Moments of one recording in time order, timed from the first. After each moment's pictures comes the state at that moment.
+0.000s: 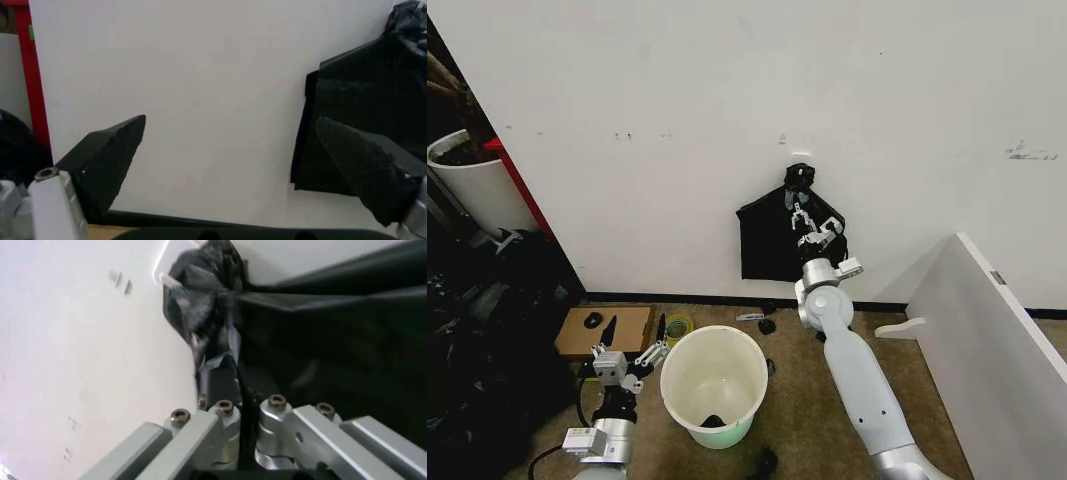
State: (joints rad) left arm 1.69 -1.36 -0.49 -2.07 -0.23 -0.33 -0.09; right arm -0.80 1.50 0.29 1.44 1.07 0.17 -0.14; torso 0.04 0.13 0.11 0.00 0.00
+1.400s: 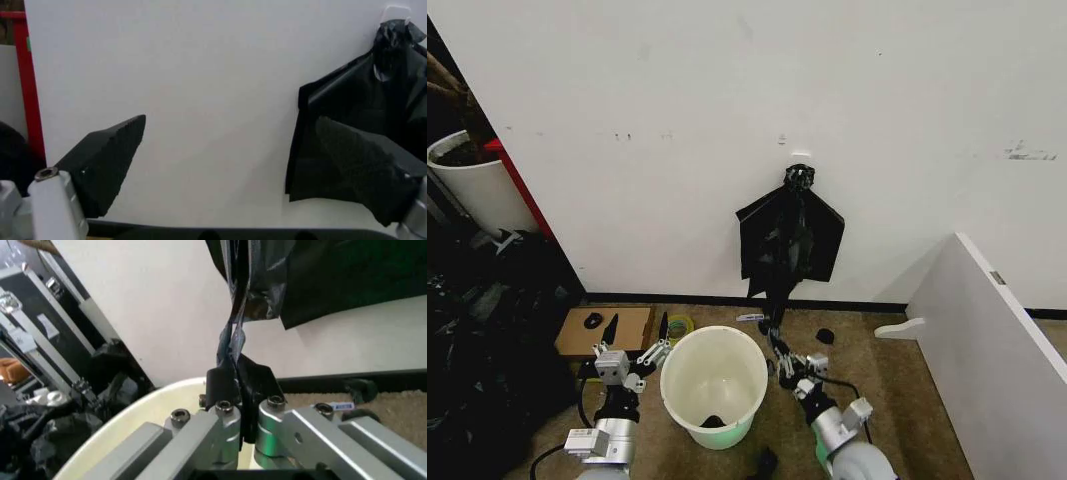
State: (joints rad) left arm 1.69 -1.38 -0.49 -2.10 -0.20 -0.32 -0.09; right arm -1.39 1.13 0.00 1.76 0.66 0.32 -0.07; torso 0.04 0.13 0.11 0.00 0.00
